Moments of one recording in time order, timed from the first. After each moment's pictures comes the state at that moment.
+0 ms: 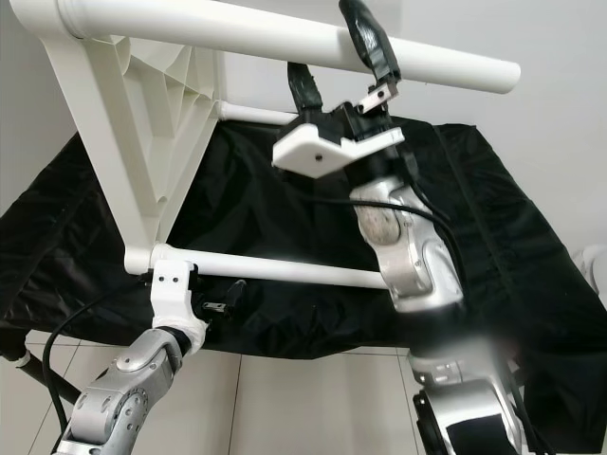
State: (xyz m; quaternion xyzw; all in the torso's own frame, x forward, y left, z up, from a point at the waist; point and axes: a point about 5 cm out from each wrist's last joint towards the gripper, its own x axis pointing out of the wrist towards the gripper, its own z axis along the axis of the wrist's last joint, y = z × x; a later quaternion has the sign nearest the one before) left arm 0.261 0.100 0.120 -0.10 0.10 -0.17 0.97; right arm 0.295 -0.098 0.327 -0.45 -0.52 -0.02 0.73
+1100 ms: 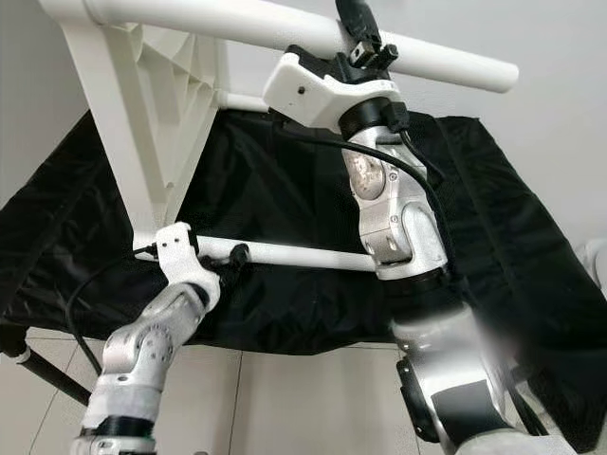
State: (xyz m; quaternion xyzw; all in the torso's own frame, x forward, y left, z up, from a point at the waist) left arm 0.318 0.099 0.140 -0.28 0.13 -0.04 0.95; right arm 0.318 -0.091 0.353 -0.50 -0.39 -0.06 0.77
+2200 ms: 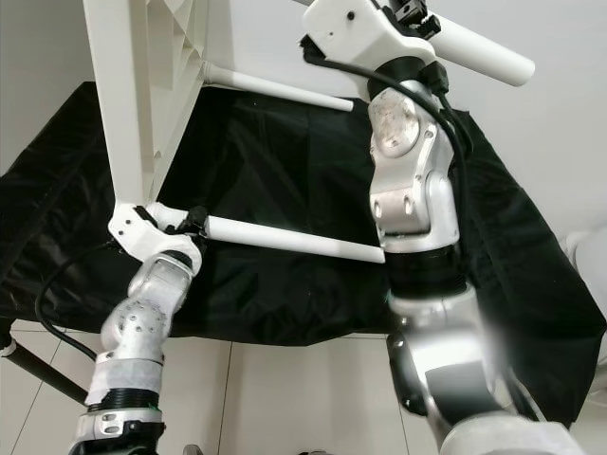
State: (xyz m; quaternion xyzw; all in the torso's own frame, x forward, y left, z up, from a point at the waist) left arm 0.332 0.113 0.177 -0.43 0.02 0.04 0.90; right arm 0.330 -0.116 0.395 -0.39 -0.32 -0.07 0.86
